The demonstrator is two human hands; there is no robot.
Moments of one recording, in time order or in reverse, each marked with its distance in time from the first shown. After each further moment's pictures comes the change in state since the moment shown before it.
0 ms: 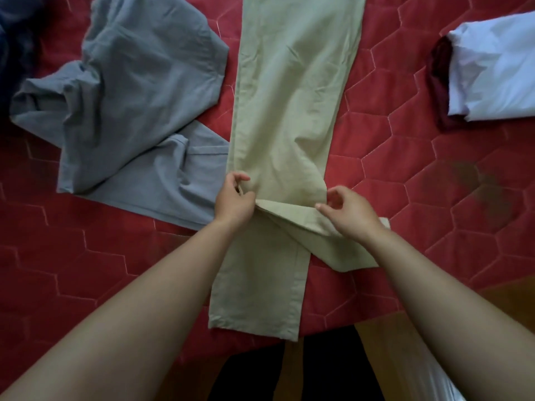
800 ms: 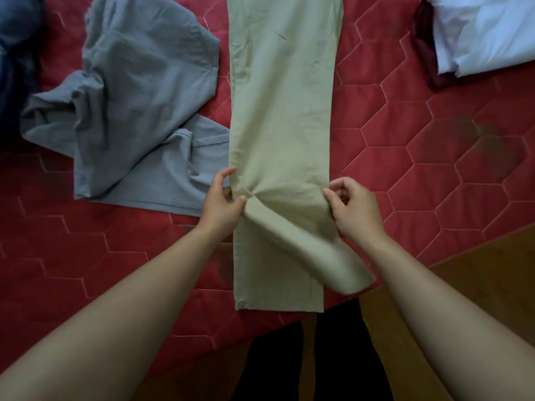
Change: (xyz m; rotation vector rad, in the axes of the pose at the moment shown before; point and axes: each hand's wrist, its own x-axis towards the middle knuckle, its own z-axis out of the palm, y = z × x) left_hand -0.027 -0.040 -0.050 -0.150 -0.189 0.179; right_hand -0.055 0.004 0.050 0.256 0.375 -0.111
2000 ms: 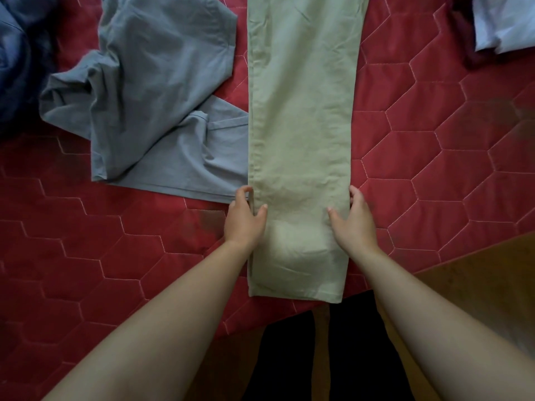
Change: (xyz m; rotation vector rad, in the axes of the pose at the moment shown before) left_hand -0.031 -0.033 0.017 0.457 0.086 -0.153; right_hand -0.033 0.023 0.045 -0.037 -0.030 0.205
